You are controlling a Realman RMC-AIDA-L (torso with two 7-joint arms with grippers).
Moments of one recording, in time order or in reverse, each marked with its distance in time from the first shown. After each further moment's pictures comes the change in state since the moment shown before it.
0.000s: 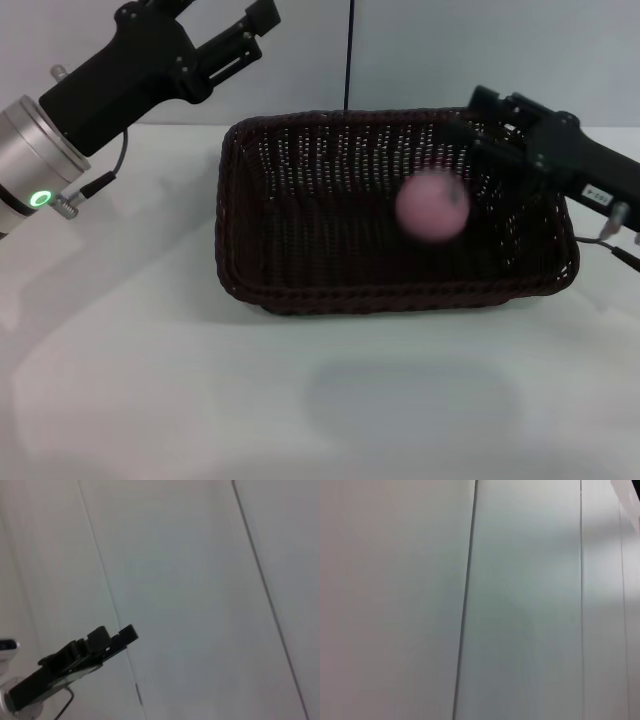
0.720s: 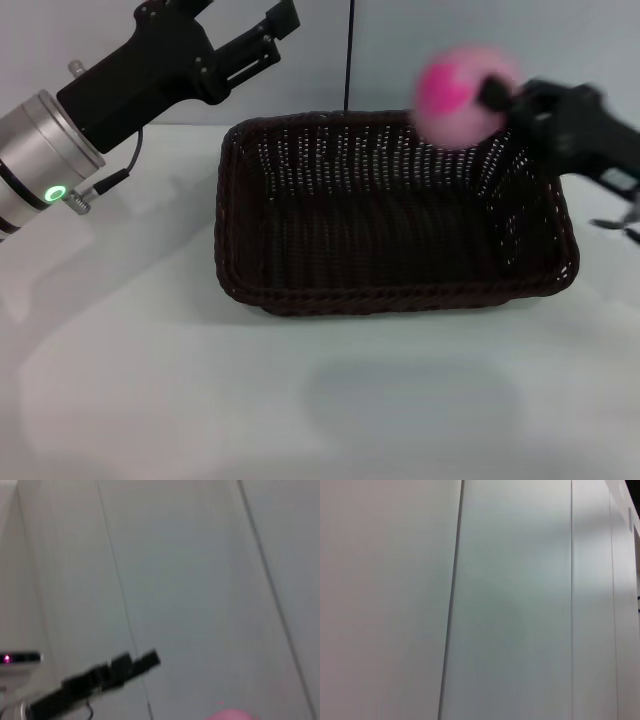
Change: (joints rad) left arm -0.021 -0.001 0.015 0.002 0.024 -0.015 -0.009; right arm 0.017 -0.007 0.062 -0.007 -0.022 -0.081 -0.044
